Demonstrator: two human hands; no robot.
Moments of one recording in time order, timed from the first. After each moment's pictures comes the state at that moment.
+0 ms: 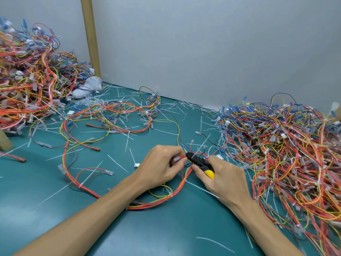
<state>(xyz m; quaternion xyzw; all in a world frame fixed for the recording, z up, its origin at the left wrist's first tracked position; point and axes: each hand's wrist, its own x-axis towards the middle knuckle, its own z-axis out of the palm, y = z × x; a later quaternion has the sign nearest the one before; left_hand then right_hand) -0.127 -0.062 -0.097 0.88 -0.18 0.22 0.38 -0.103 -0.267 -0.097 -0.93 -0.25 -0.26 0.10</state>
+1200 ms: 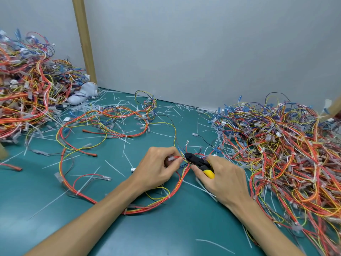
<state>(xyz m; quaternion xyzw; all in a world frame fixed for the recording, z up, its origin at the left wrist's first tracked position) -0.126 -0.062 -0.095 0.87 -0.15 0.23 0.41 -0.100 -0.271 -0.095 -0.93 -0.24 -0.27 0.09</state>
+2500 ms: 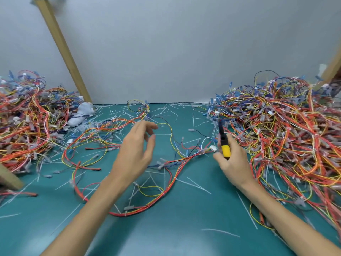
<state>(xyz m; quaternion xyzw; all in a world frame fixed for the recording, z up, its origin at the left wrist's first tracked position) -0.135 -0.037 -0.044 0.90 -0.10 0.29 0.32 -0.092 -0.292 -0.090 -0.83 -0.15 -0.18 0.50</state>
